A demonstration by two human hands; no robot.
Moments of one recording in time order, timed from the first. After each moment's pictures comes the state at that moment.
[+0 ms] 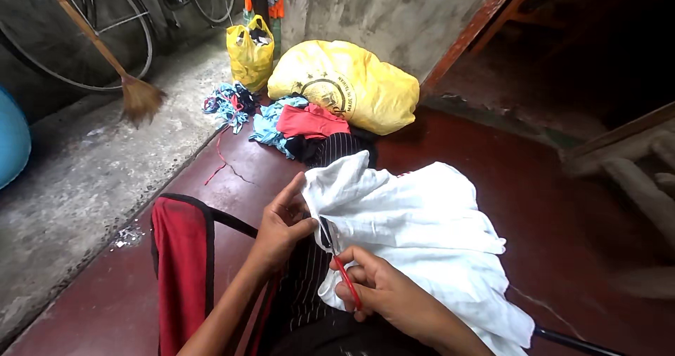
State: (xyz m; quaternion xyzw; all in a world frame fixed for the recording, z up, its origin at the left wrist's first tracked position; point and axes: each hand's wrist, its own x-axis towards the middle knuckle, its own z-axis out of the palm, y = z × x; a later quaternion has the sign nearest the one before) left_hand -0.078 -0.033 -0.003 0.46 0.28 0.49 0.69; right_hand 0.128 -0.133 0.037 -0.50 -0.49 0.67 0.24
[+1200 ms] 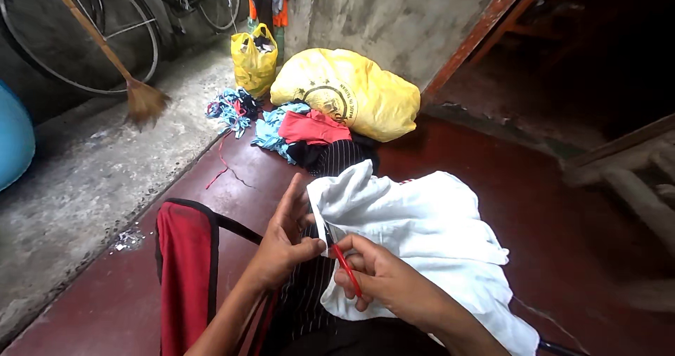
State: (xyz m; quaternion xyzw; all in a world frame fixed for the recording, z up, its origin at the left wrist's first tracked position) left_hand -0.087 -0.037 0.003 0.48 0.20 0.45 0.72; right_hand 0.123 -0.106 0.058 -0.49 -0.51 0.67 0.24
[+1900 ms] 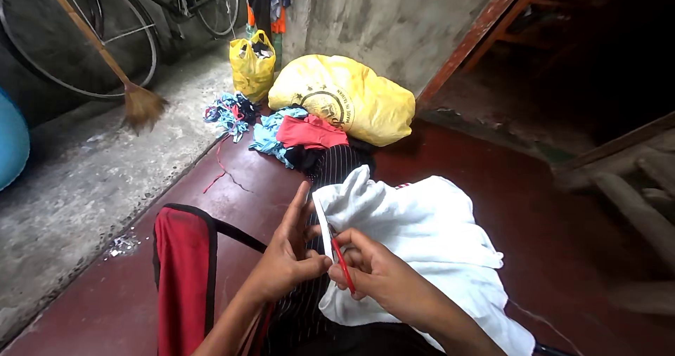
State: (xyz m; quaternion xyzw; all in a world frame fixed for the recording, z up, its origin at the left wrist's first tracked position) left_hand -0.084 -0.044 0.006 0.52 0.17 0.43 0.72; right_hand 0.118 -0.100 0.065 -0.53 -0.53 0.61 0.25
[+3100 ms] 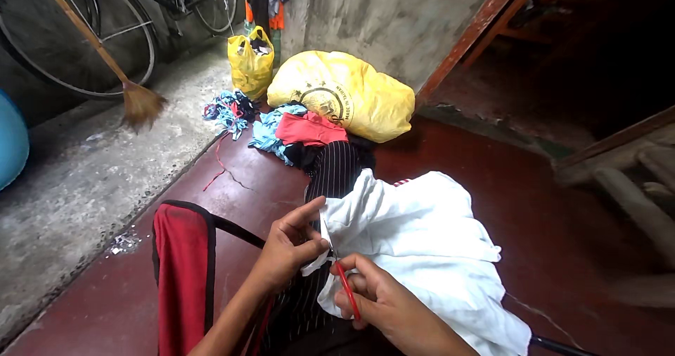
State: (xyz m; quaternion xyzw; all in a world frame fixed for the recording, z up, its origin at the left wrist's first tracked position) left_hand -0.078 -0.045 -0.001 0.46 0.24 0.44 0.73; right_hand 0.119 -0.142 0.044 -0.51 -0.51 0.63 0.28
